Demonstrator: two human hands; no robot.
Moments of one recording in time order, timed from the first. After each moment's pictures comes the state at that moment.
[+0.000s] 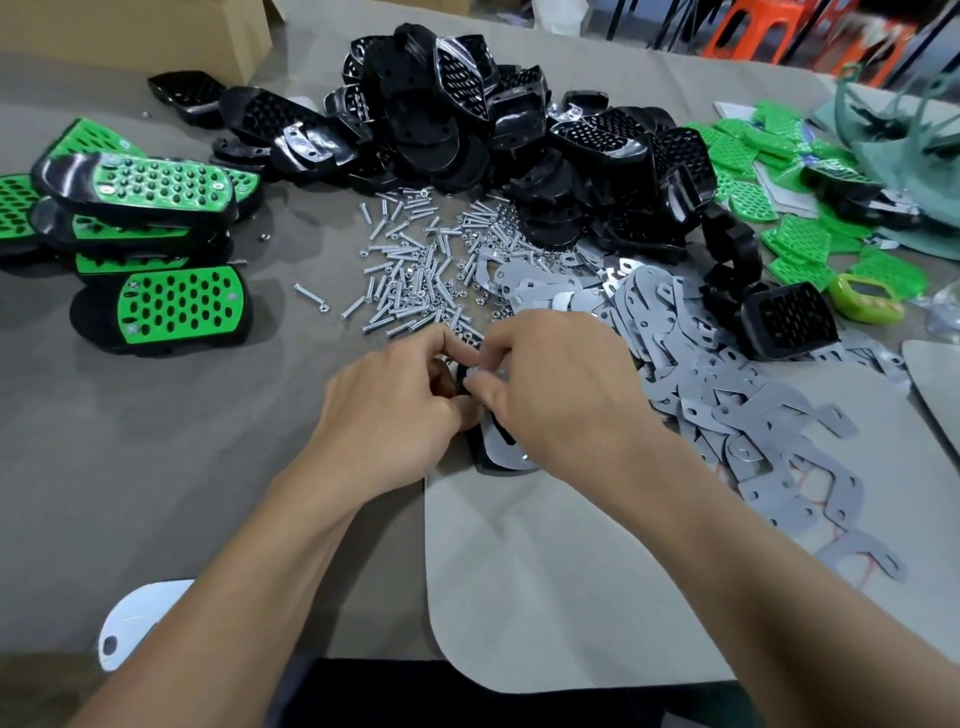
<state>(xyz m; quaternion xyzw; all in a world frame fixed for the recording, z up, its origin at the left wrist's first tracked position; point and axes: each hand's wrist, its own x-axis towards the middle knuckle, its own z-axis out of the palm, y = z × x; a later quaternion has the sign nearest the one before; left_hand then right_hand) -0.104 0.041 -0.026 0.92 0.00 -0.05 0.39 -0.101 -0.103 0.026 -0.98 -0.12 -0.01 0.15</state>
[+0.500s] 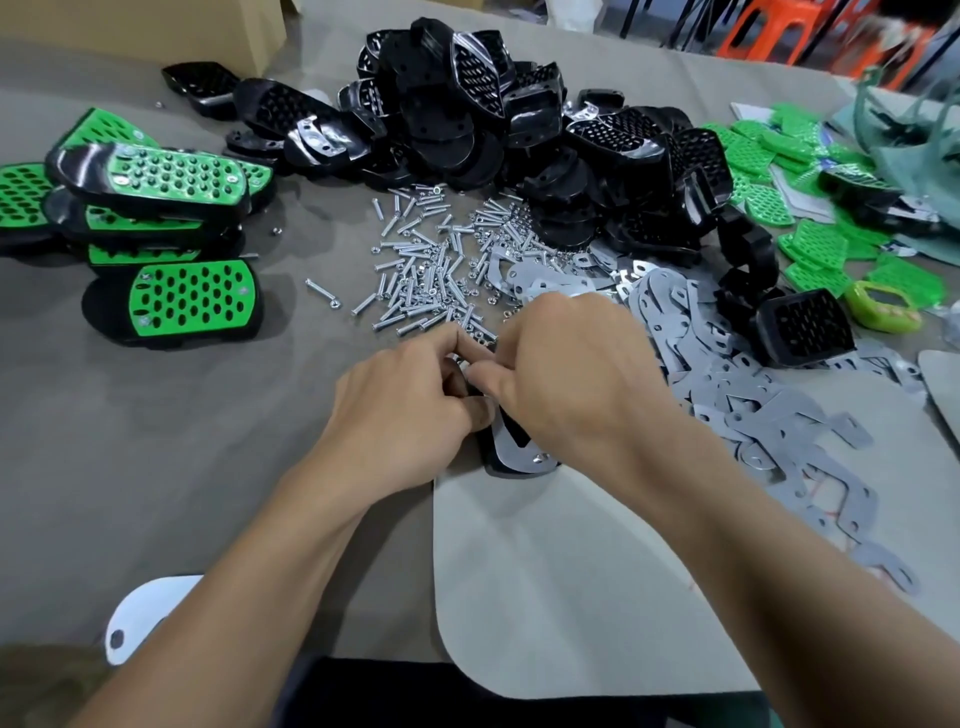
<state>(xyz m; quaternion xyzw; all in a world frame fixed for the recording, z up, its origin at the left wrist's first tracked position) -0.104 0.043 -0.026 0.92 0.01 -0.05 0.38 -0.094 -0.100 0.039 -0.99 -0.12 -0.01 0.10</state>
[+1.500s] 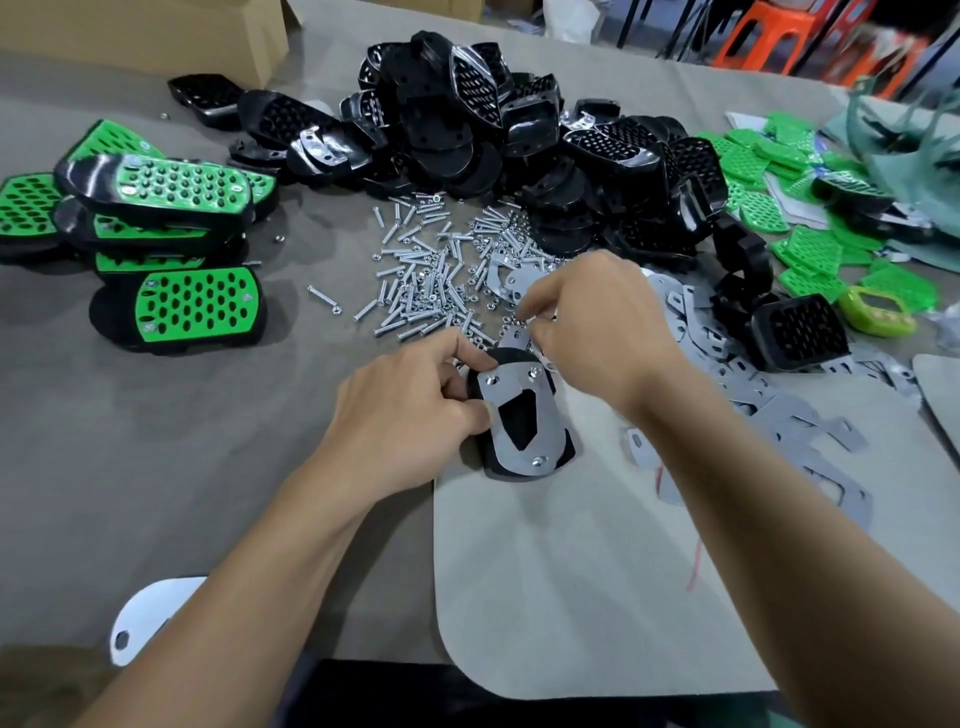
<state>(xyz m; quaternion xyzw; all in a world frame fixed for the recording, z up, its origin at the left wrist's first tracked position) -0.103 0.044 -0.027 0.91 -0.01 -0.07 0.40 -0.052 -0.123 0.031 -0.98 -0.09 -0.03 0.15</state>
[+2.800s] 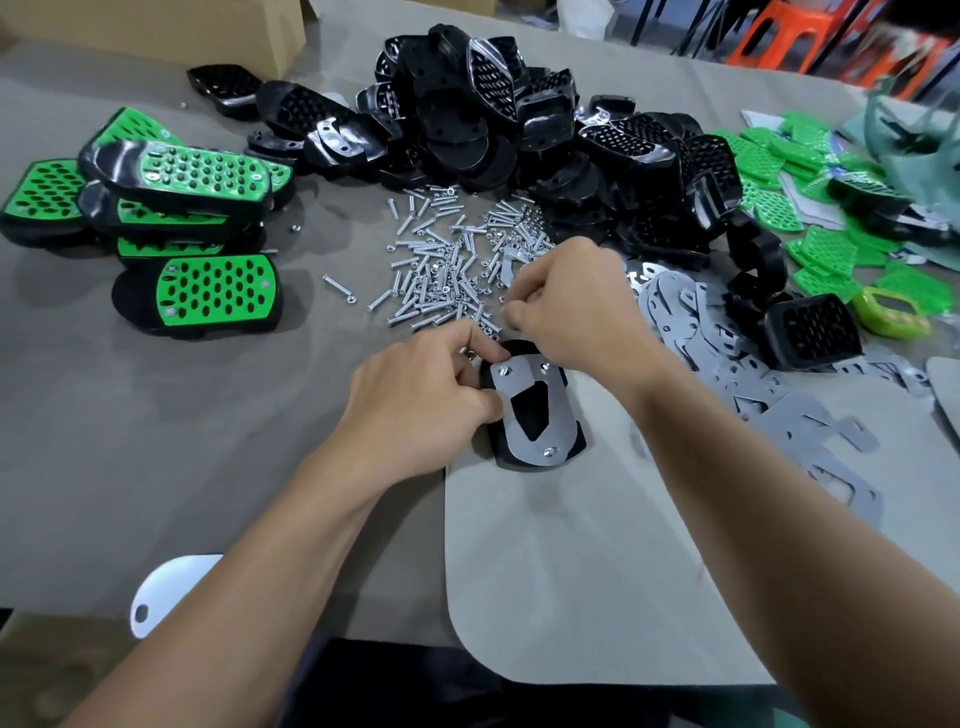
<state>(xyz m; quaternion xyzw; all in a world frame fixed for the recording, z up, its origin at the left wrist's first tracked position) -0.103 0.043 -0.026 0.92 0.00 -0.06 0.39 -0.030 -0.110 0.014 -0.96 -0.10 -0.03 0.24</state>
